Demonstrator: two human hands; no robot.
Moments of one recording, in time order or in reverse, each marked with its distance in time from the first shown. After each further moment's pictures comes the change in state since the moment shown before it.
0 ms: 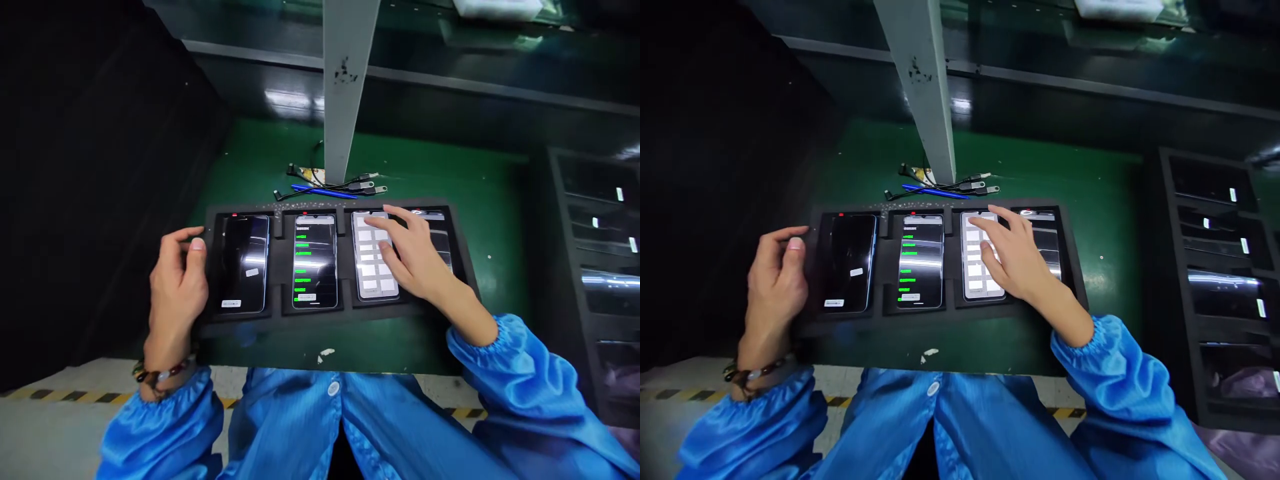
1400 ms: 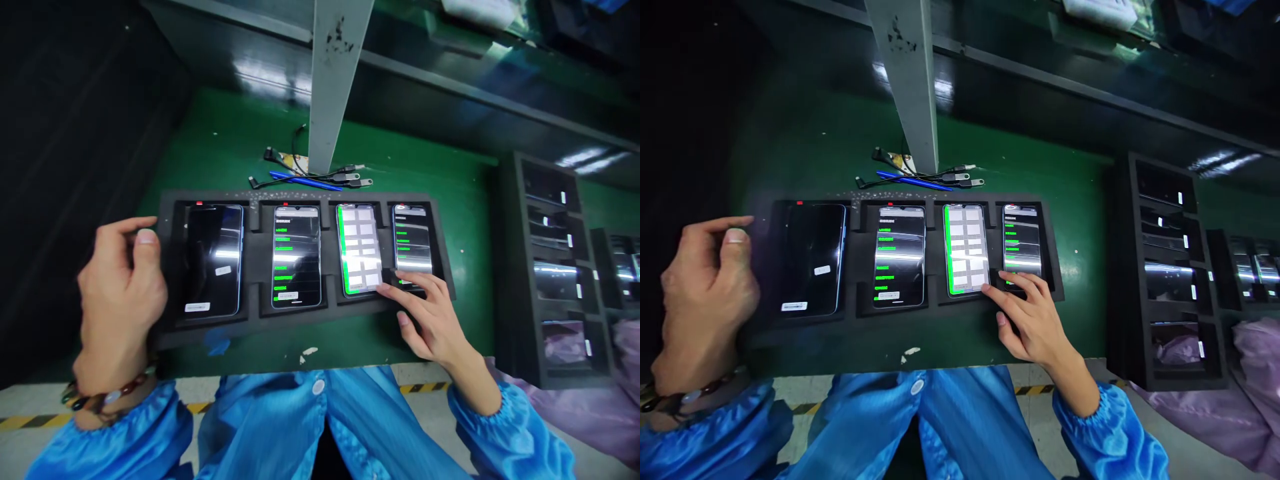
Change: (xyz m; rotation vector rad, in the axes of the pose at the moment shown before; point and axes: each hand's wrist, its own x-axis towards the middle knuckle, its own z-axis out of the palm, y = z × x) left_hand -0.003 0.007 0.000 0.086 0.012 -0.021; right_hand -0.117 -0.020 -0.017 -0.163 -0.011 -0.087
